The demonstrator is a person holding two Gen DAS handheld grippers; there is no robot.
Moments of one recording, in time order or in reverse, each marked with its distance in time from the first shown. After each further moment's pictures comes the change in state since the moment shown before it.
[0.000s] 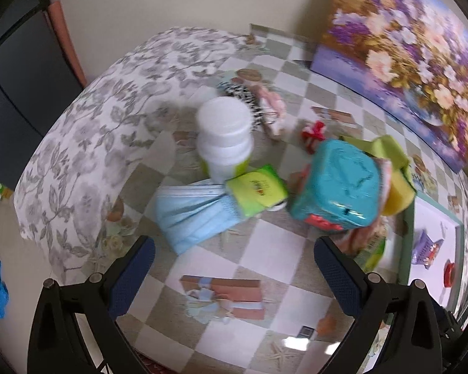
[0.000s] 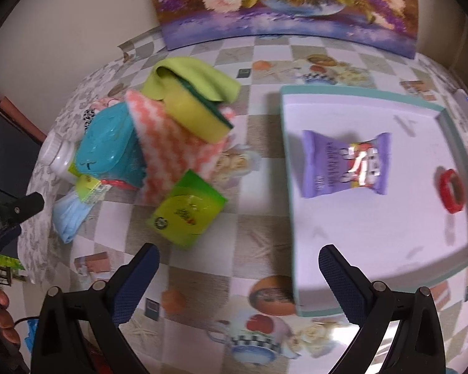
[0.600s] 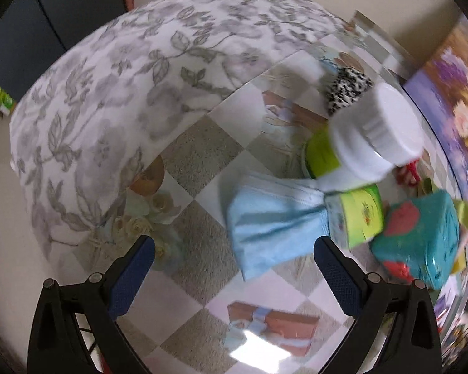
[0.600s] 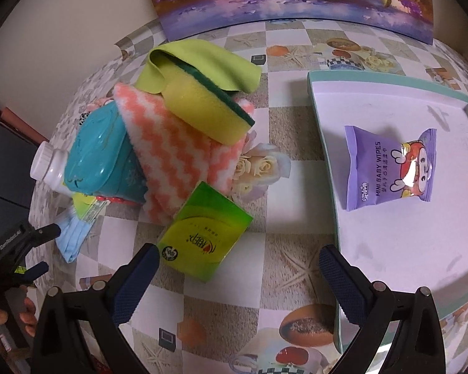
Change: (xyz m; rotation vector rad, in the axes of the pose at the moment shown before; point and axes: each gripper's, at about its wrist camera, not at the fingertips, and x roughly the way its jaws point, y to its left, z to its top) left arm 0.079 0.084 0.009 -0.329 0.149 0.032; right arm 0.042 0.010 0.017 0.043 0.025 0.058
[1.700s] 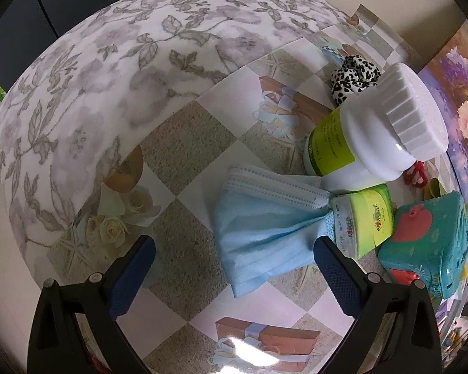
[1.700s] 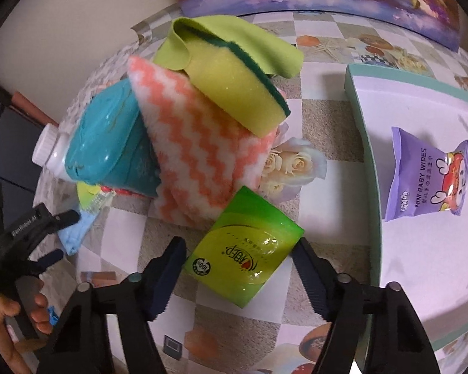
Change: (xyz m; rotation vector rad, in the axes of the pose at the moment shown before) left arm 0.021 -0.001 -0.003 -0.011 0.014 -0.027; right arm 0.032 0.023 0.011 -0.073 0.031 0.055
